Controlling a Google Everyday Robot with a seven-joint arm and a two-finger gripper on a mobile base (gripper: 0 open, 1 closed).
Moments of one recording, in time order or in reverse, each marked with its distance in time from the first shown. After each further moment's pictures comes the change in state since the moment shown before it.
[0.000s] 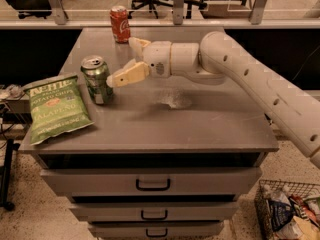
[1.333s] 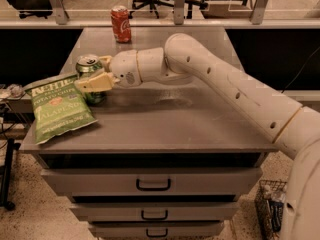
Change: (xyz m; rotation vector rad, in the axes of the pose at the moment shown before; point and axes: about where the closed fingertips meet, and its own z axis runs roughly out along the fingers) arm 0.024 0.049 0.076 -0.197 0.073 -0.022
